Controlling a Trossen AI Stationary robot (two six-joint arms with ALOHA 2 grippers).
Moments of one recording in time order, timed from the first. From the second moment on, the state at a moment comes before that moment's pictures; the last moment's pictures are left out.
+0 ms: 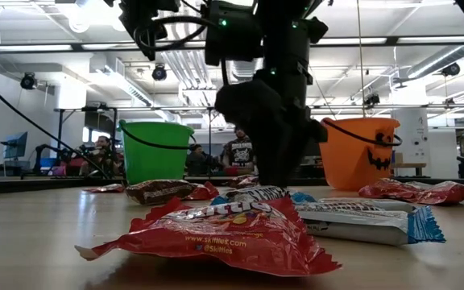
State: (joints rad) left arm 0.41 1.55 1.80 -1.51 -0.01 0.44; right arm 0.09 2.09 1.55 -0.86 -0.06 0.74
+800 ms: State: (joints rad) left arm 0.41 1.55 1.80 -1.51 -0.01 0.44; right arm 0.10 2.09 1.47 -0.79 -0.14 0.76
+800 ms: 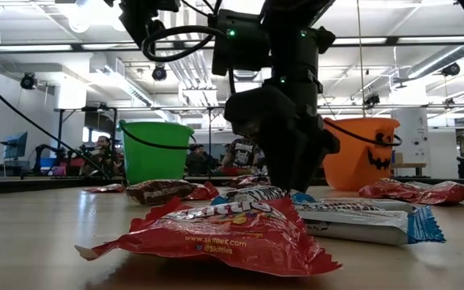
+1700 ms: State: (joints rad) left arm 0.41 1.55 1.80 -1.51 -0.01 0.44; right arm 0.10 2.07 1.46 -0.77 -0.11 0.77
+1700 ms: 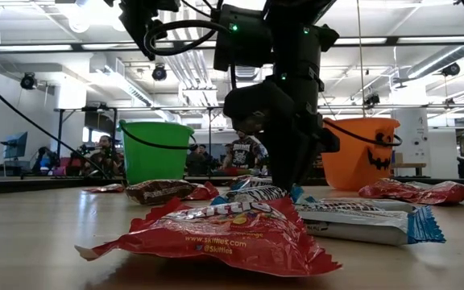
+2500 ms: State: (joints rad) left arm 0.41 1.55 1.80 -1.32 0.18 0.35; right arm 0.08 1.90 1.73 -0.85 0.05 0.54
